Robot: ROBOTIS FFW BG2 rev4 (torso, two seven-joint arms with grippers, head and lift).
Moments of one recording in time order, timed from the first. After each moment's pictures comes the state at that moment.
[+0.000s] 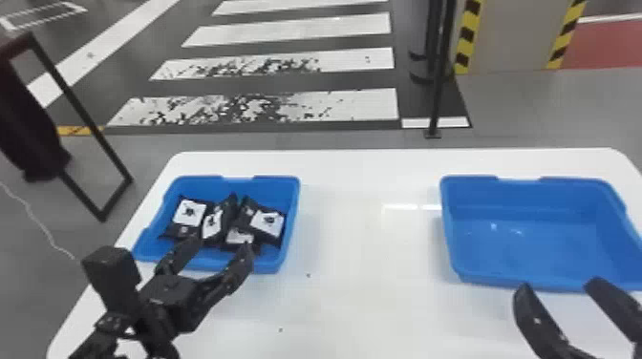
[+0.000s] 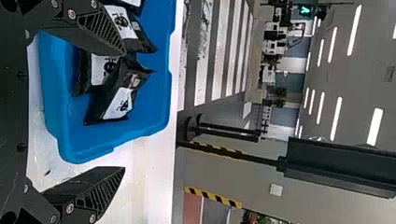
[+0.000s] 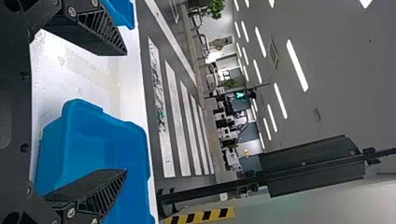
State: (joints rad) left arm 0.54 0.05 0.29 -2.19 0.21 0.37 -0.35; right arm 0.79 -0.06 -0.05 -2.20 -0.29 -0.04 0.35
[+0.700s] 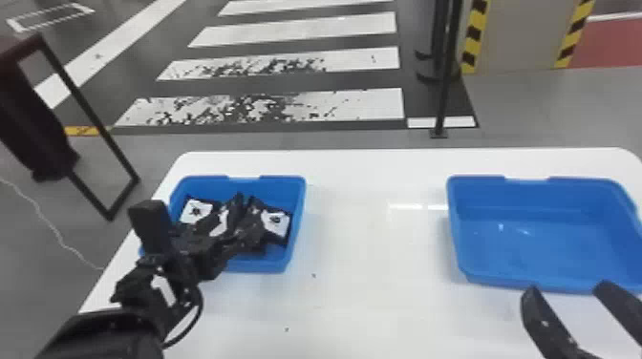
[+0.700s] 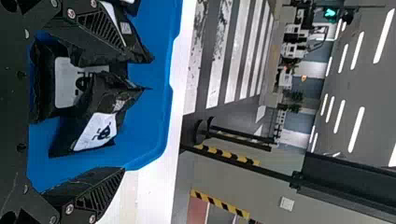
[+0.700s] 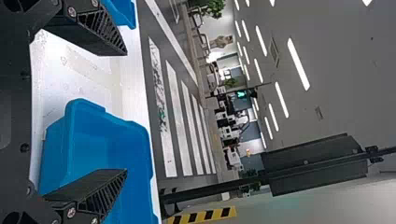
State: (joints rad) left arm 0.22 0.11 0.29 -1.90 0.22 0.50 -0.38; right arm 0.79 -0.06 -0.05 -2.20 -0.30 -0.04 0.35
